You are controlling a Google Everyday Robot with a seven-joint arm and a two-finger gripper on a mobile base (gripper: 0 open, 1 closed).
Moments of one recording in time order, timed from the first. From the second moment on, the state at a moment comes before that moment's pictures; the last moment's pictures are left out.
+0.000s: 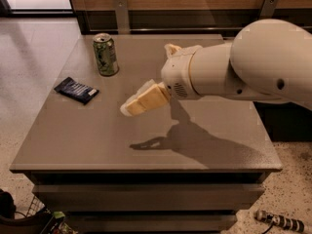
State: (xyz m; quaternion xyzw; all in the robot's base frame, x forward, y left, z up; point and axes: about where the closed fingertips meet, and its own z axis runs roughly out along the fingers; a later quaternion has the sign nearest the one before) arm 0.519 0.017 0.930 -0.48 0.71 0.16 0.49
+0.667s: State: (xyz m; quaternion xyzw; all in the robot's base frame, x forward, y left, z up) arm 0.536 0.087 0.887 -0.47 0.67 0.24 0.52
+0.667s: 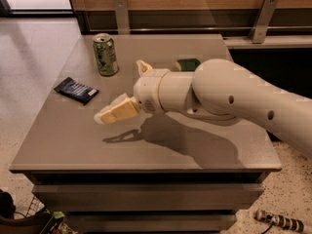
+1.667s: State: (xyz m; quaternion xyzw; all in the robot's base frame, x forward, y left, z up) arm 0.566 0.159 0.853 -0.49 0.65 0.30 0.50
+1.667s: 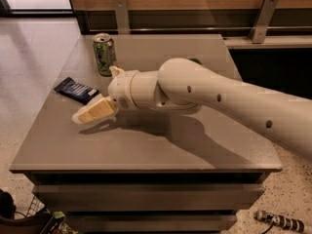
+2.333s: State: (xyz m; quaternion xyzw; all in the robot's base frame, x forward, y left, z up) arm 0.581 0.199 0.835 -0.49 0.65 0.34 0.48
